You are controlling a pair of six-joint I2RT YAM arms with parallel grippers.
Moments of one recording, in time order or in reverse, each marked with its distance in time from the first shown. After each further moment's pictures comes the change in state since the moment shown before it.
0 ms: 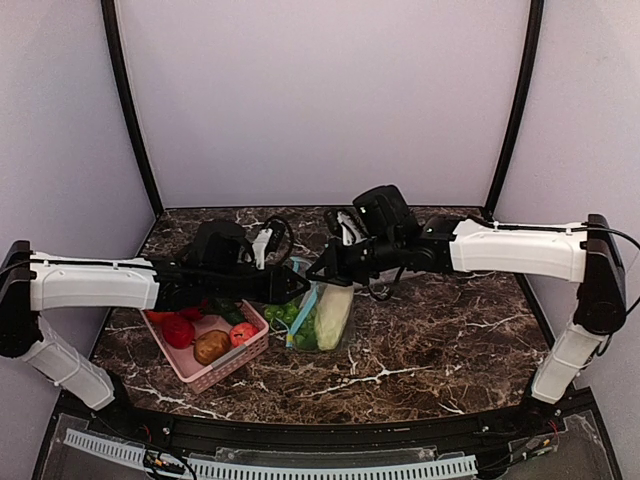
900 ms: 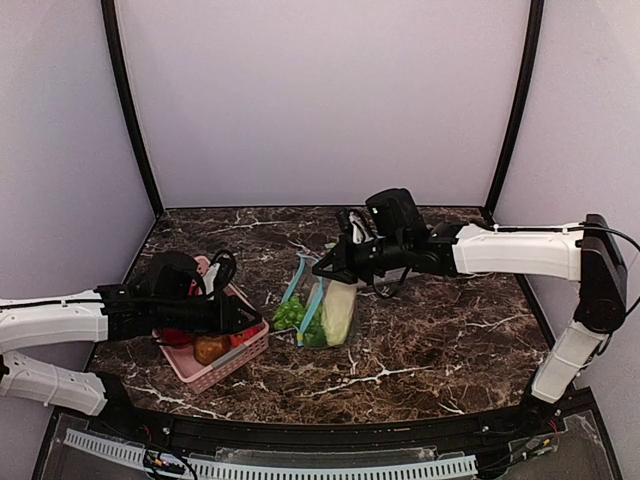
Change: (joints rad) left arm 0.056 -0.393 -0.301 -0.226 0.019 -0.206; right arm -0.066 -0.010 -0.083 0.129 -0.060 0.100
